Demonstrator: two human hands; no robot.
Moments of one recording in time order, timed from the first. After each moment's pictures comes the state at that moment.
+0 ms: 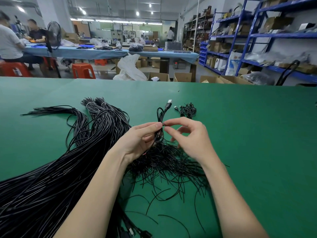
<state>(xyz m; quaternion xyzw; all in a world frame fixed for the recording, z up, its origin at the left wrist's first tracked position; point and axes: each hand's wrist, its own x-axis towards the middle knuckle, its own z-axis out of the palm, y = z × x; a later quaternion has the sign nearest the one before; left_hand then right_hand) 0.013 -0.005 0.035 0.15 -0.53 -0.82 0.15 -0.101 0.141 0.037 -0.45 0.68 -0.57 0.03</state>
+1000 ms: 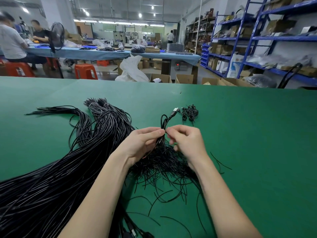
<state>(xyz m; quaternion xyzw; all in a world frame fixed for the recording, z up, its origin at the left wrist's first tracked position) 0.012 -0.007 0.028 0.18 -0.56 -0.80 0.15 -0.089 0.123 0.031 -0.28 0.69 -0.65 0.15</state>
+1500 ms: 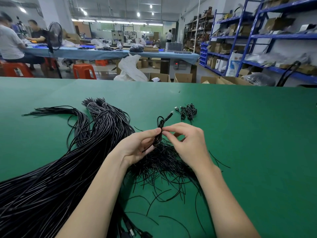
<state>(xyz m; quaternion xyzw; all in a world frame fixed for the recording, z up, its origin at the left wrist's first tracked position) 0.014 -0.006 0.030 0.26 -0.48 -0.83 0.12 -0.100 0.131 0.016 -0.49 0.70 -0.50 -0.13</state>
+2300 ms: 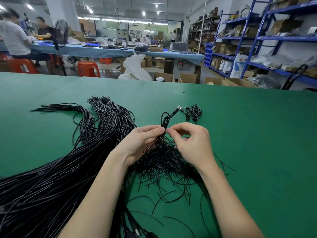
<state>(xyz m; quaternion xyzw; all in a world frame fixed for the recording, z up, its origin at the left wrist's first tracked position) 0.022 -0.017 0.027 0.15 -0.56 -0.80 0.15 -0.081 0.128 0.033 -0.44 0.71 -0.55 -0.04</state>
